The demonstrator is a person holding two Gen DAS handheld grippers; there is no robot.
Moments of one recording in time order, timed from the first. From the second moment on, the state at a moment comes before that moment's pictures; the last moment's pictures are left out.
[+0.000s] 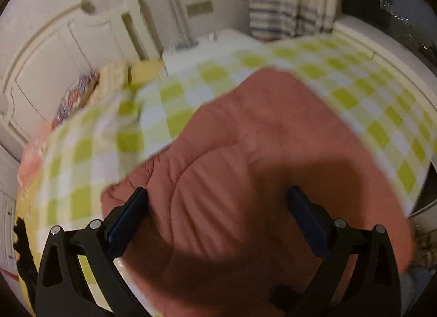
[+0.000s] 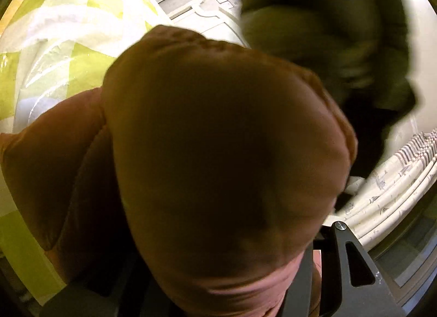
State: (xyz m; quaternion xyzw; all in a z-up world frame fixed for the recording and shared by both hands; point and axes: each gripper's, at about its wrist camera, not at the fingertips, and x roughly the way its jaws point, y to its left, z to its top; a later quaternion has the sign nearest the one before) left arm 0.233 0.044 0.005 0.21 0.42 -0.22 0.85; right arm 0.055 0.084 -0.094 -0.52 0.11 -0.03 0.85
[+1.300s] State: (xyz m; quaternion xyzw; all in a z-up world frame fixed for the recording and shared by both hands) left arm 0.208 0.076 -0.016 0.10 0.41 -0.10 0.90; right arm 0.020 -0.010 -0.040 -0.29 0.23 0.14 0.92
